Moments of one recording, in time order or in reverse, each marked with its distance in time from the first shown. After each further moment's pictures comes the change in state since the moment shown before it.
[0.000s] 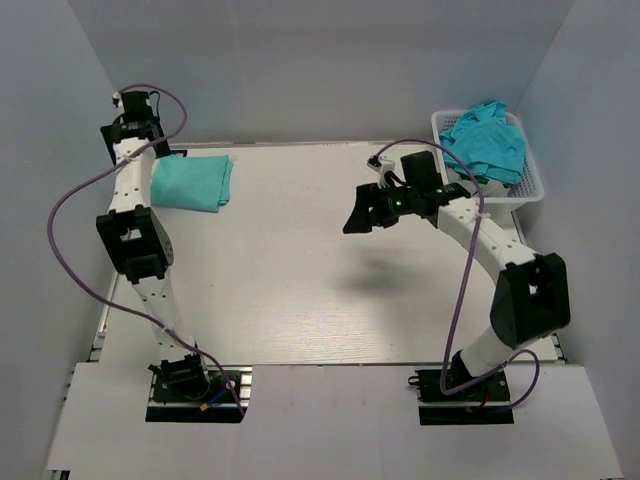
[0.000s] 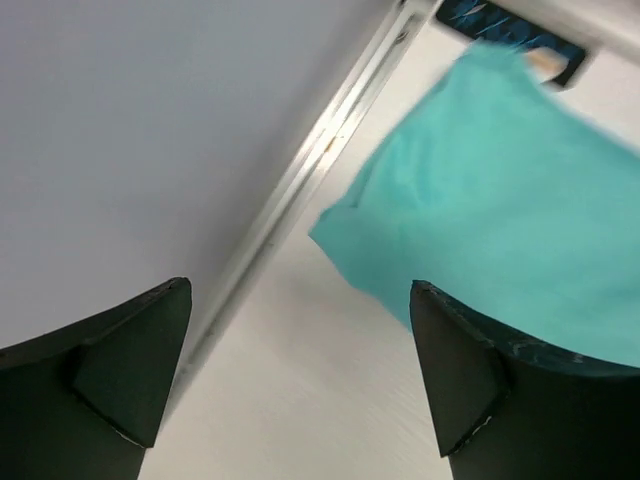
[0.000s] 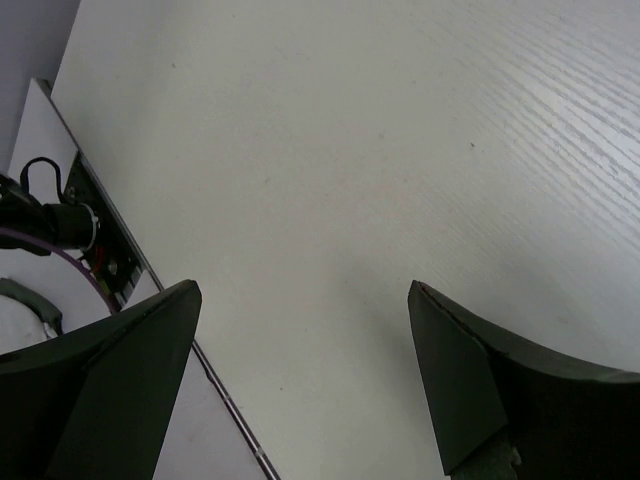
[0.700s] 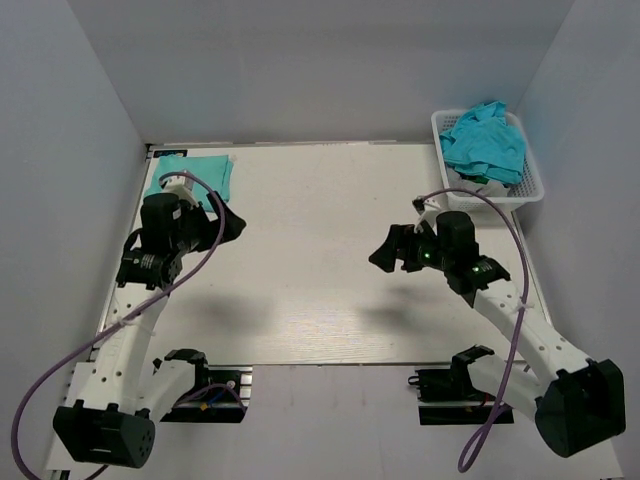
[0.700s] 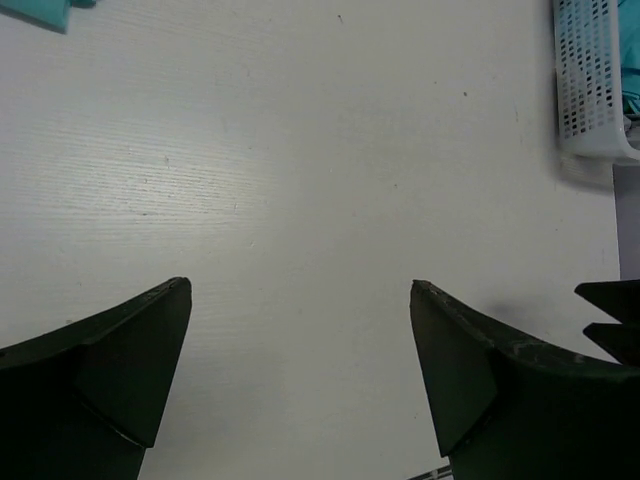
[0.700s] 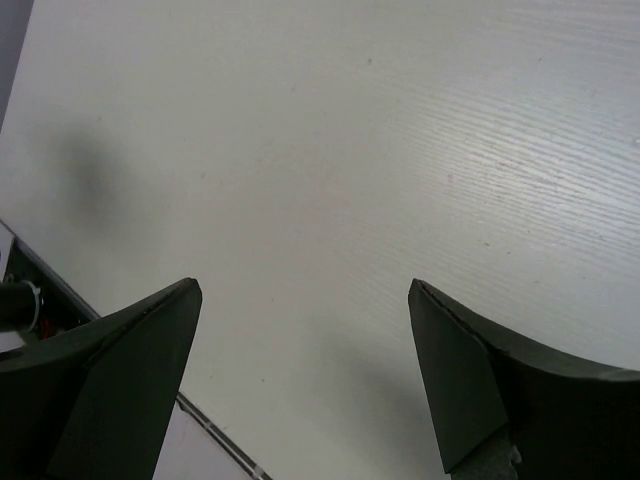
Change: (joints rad) left arm -0.301 -1.295 -1.223 0.176 0.703 -0.397; right arm 0.000 -0.613 -0.610 0.241 0.296 0.222
